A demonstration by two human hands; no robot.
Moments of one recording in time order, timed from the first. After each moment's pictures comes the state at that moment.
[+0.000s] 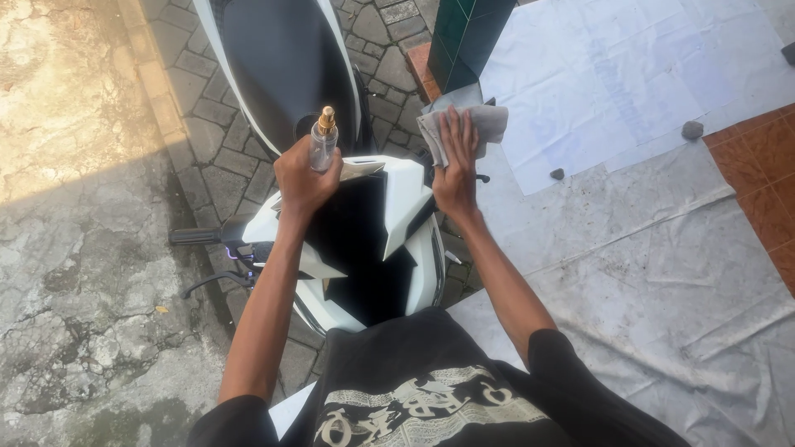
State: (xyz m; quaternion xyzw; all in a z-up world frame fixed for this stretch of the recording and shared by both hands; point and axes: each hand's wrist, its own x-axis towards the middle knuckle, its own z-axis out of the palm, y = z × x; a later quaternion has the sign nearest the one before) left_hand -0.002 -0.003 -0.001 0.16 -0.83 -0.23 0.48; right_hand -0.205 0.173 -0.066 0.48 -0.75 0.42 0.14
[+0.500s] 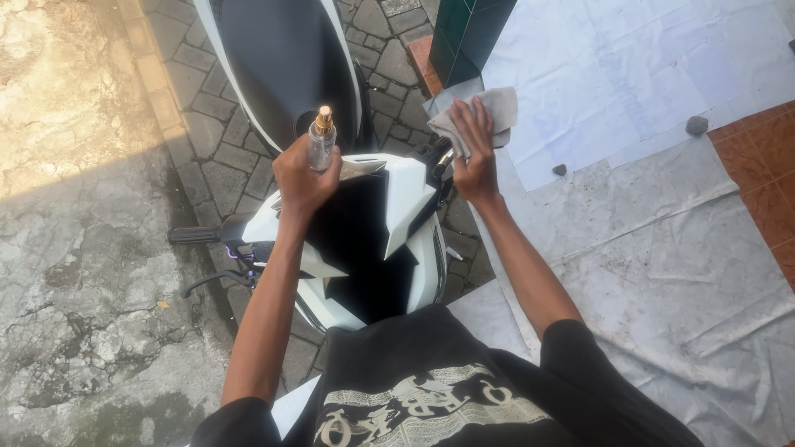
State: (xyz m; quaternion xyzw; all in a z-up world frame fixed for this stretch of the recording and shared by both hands) left_hand -0.001 -0.003 0.001 0.16 -0.83 -0.24 0.48; right_hand -0.242 0.182 -0.056 0.52 -0.72 0.44 0.14
